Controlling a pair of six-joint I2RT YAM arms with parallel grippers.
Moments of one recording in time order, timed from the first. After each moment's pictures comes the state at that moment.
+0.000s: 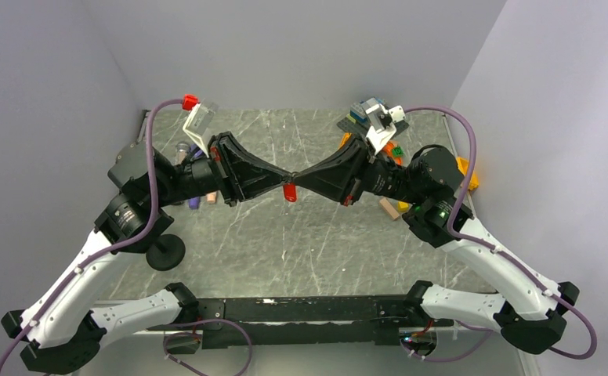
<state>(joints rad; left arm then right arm) -0.77 0.95 1.37 -0.15 0.58 -0.71 0.87 1.01 1.23 0.18 -0.56 0.75</state>
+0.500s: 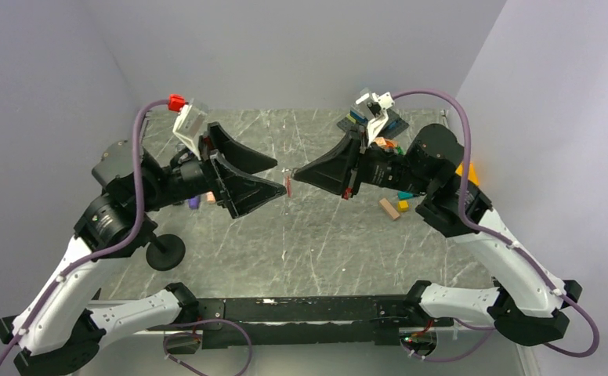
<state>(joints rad) -0.77 0.95 1.46 -0.32 0.50 -0.61 0.87 1.08 1.46 -0.20 -0.51 0.60</state>
